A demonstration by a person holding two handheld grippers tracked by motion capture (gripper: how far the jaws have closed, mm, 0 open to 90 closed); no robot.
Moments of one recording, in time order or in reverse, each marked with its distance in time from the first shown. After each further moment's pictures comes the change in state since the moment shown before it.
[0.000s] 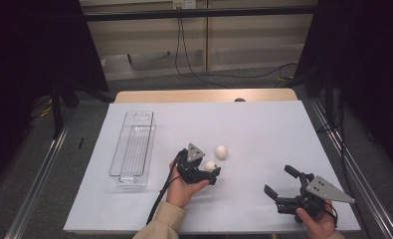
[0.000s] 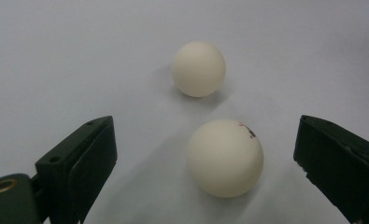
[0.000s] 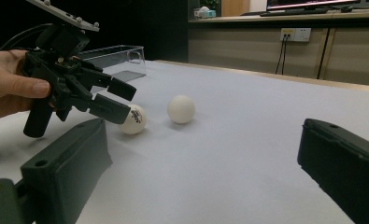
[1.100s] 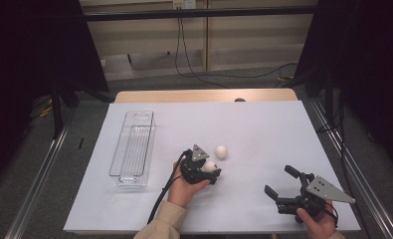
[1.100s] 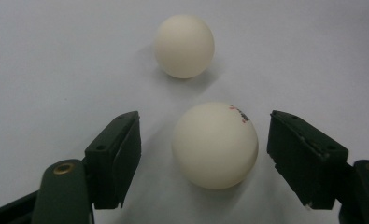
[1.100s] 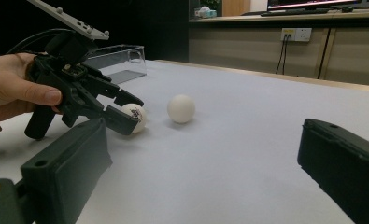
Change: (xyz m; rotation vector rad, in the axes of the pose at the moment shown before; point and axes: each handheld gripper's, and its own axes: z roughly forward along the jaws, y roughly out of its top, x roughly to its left) left arm -0.001 0.000 0.009 0.084 -0.037 0.038; right arm 0.000 0.000 -0.001 0.000 0.003 0.001
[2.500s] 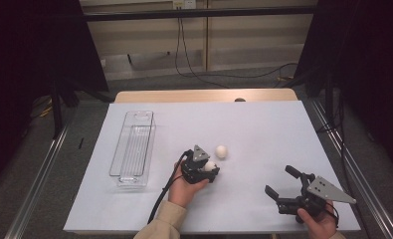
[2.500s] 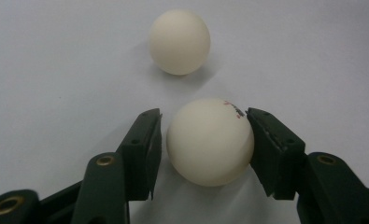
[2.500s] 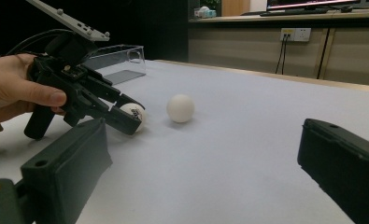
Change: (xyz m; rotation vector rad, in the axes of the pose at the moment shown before) left arm -0.002 0.000 0.001 0.013 -0.013 0.003; right arm -0.001 0.000 -0.002 0.002 -0.001 -0.005
